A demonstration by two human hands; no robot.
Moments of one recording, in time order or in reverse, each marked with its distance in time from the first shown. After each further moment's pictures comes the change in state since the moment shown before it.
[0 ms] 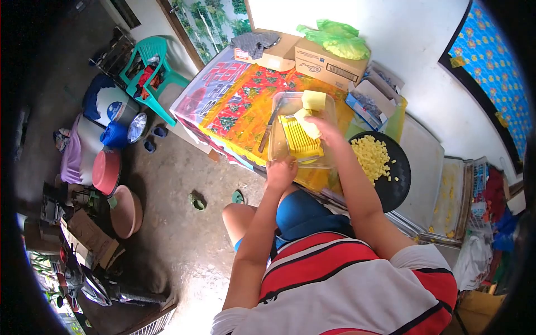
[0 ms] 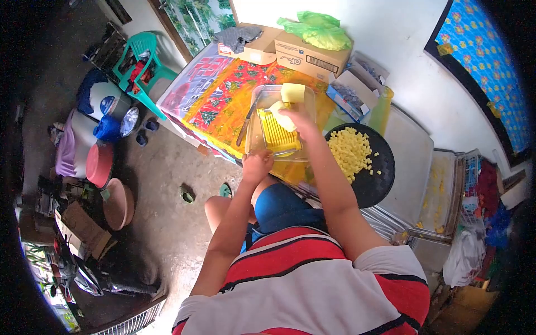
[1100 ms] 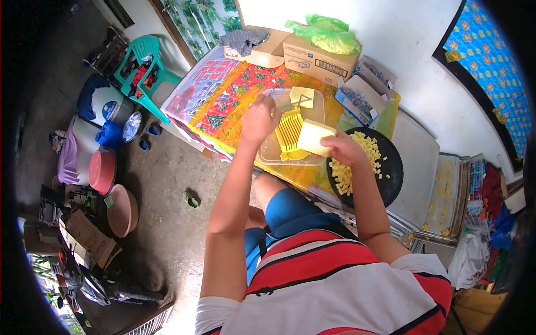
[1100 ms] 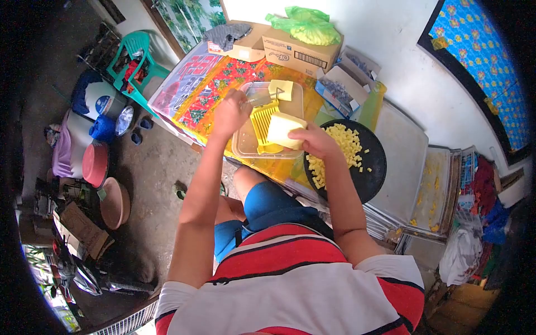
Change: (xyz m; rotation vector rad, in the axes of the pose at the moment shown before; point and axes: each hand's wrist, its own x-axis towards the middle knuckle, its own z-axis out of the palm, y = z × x) left_hand 0.129 0.049 -0.107 -0.104 0.143 0.164; right_hand -0.120 -0.060 -0.043 0.234 -0.365 0.069
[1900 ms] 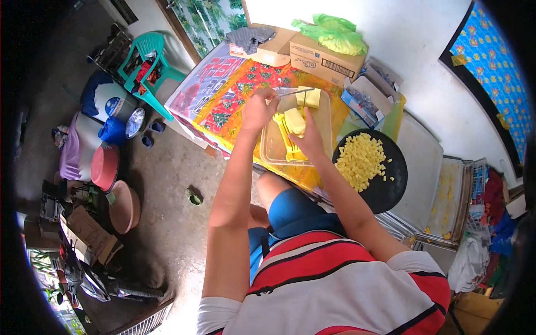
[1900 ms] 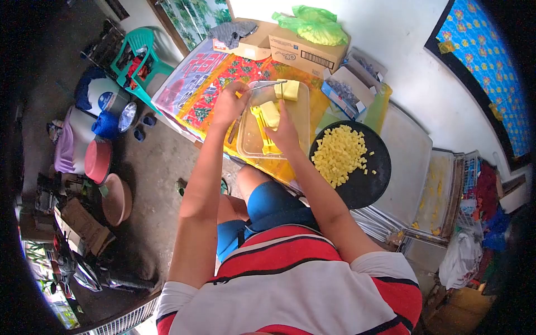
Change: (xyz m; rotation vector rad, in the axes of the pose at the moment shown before) left_hand 0.023 -0.031 0.003 -0.194 -0.022 -0.143; right_hand 0.100 0.097 0.020 -1.077 0.611 -0.601
